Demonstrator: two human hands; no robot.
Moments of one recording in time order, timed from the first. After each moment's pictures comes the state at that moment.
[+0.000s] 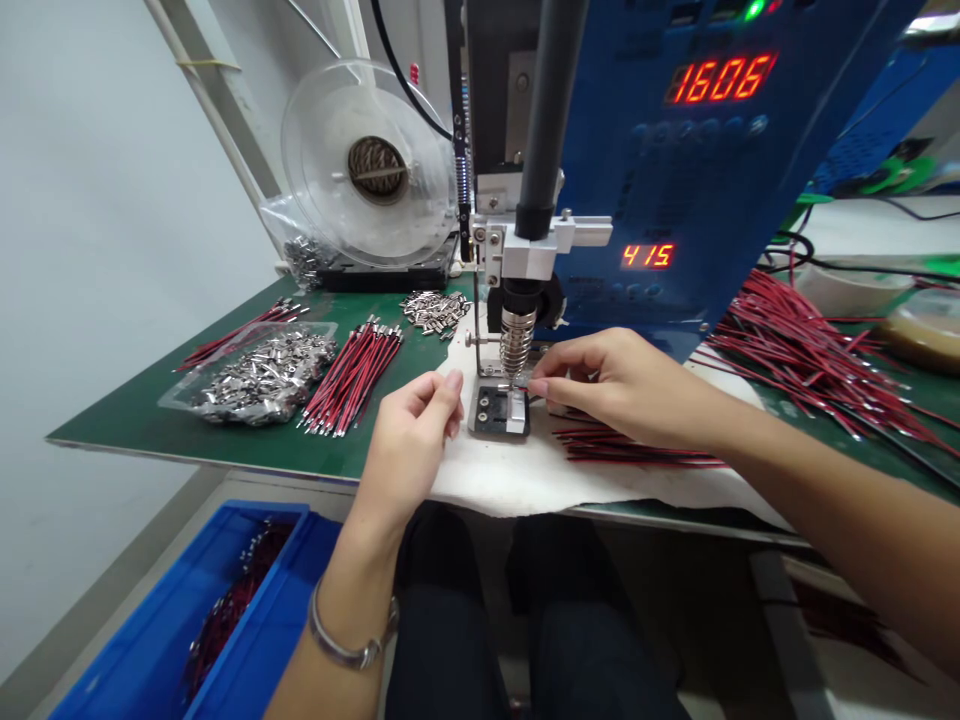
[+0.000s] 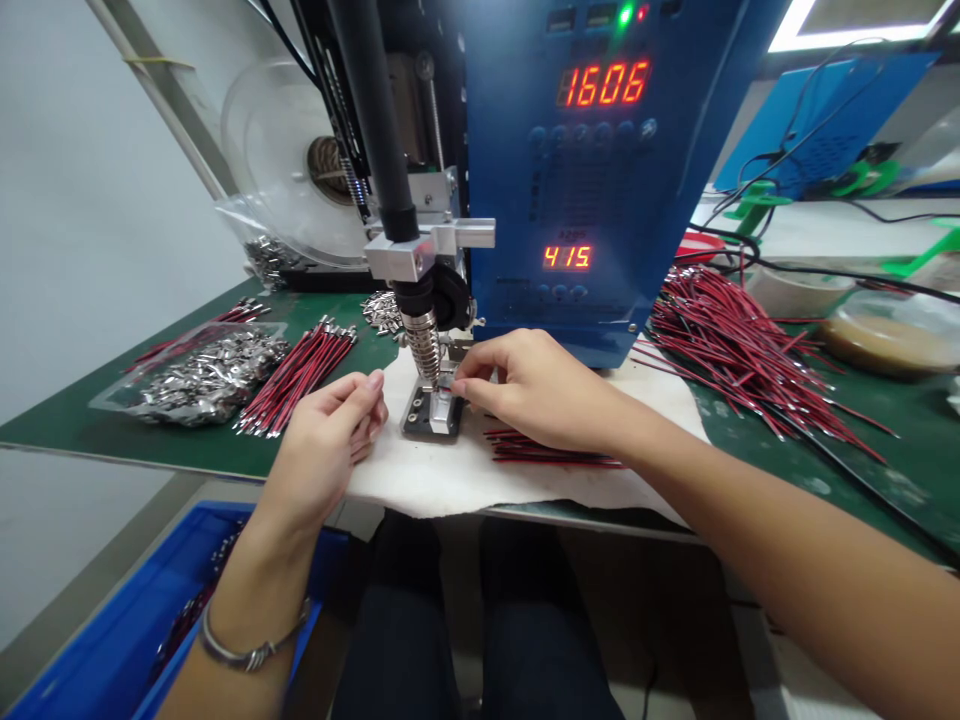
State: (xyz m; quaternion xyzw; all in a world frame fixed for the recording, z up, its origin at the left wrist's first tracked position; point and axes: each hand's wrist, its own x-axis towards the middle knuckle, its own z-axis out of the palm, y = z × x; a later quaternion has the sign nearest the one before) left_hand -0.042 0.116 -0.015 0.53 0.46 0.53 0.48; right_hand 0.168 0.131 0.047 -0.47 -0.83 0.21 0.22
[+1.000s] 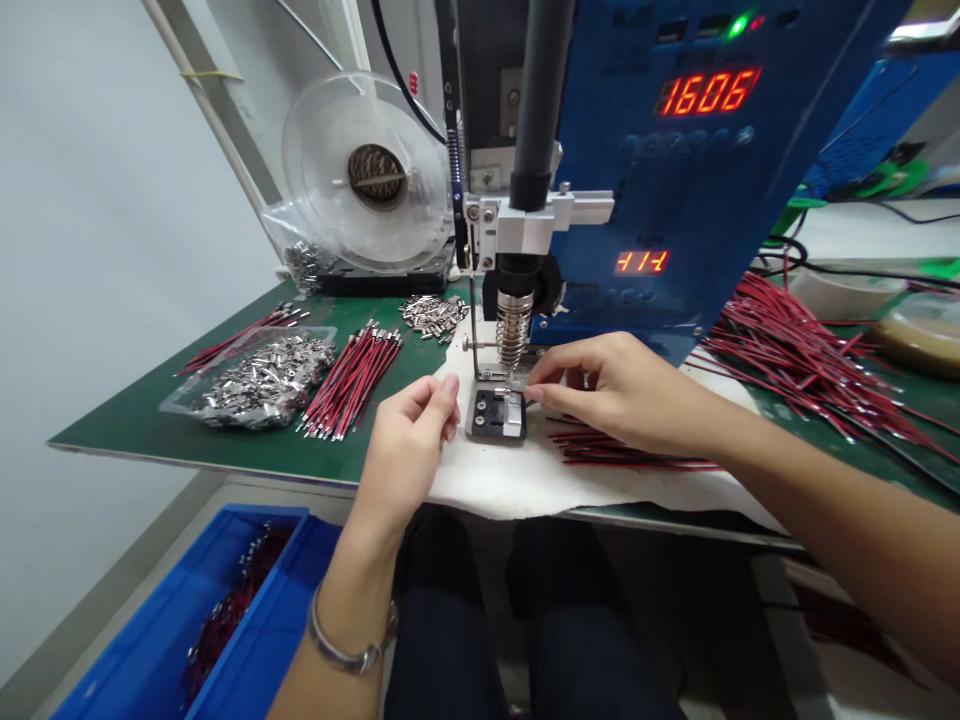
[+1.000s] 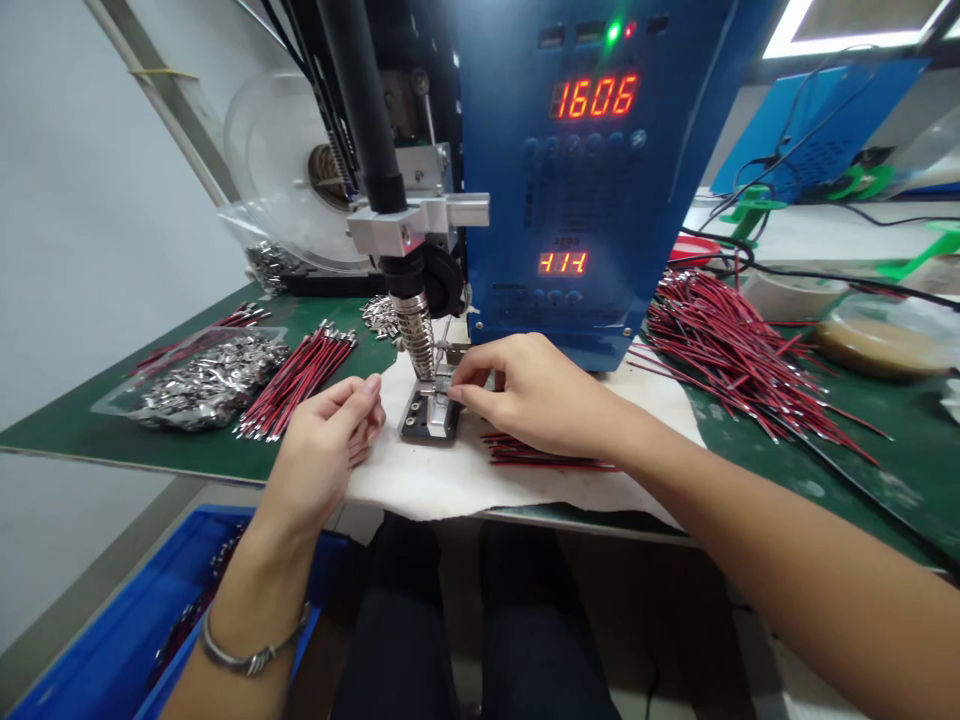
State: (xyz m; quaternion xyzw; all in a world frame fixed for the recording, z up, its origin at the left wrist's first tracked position) left_hand -0.041 0.118 -0.014 0.54 0.46 0.53 0.46; right_hand 0.169 0.129 0.047 -0.45 -0.85 0.18 0.22
